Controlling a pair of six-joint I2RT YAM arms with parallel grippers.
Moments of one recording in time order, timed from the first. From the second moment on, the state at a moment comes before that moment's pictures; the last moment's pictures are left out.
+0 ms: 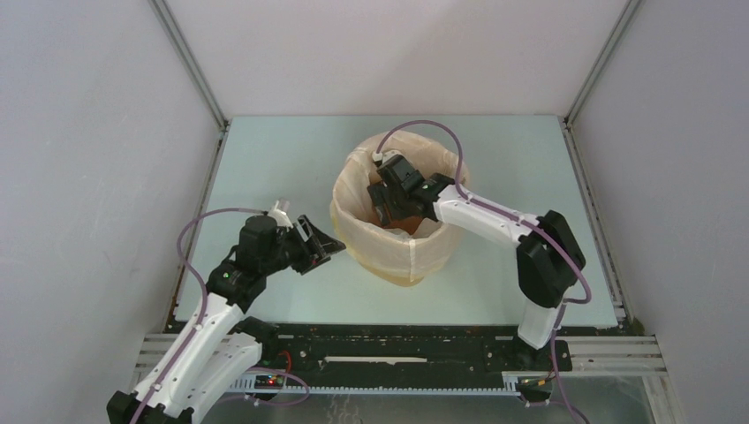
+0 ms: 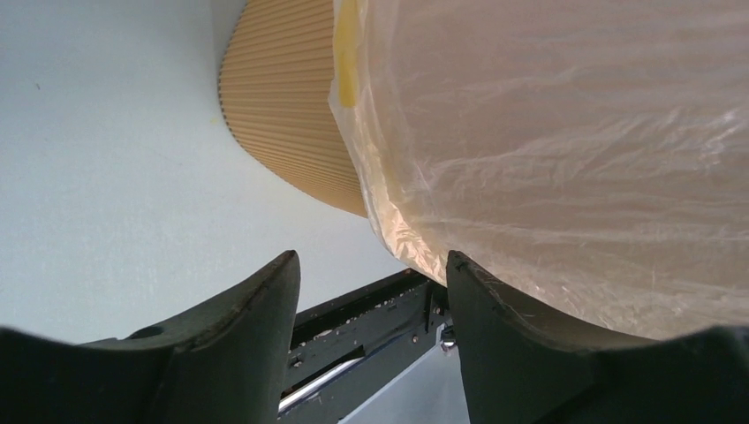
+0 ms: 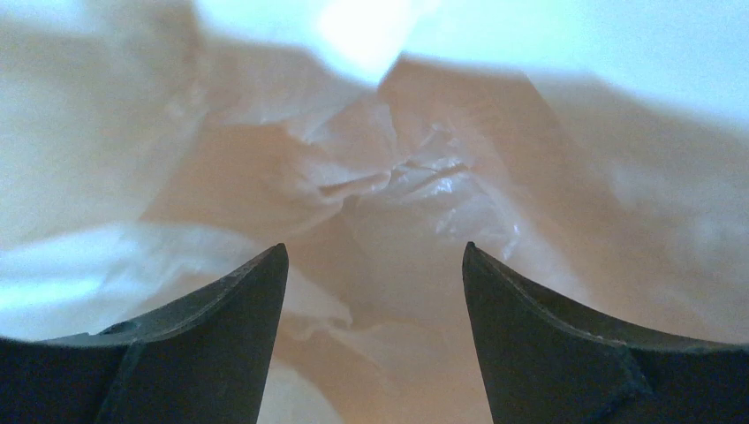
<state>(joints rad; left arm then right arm) -0.36 0.67 0.58 -0.48 0.34 -0.95 0.78 1.80 1.44 -0.55 0.21 0.27</state>
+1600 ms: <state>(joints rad) -0.36 0.70 0.58 -0.47 0.38 -0.91 0.80 1.91 1.46 -0.74 -0.01 0.35</state>
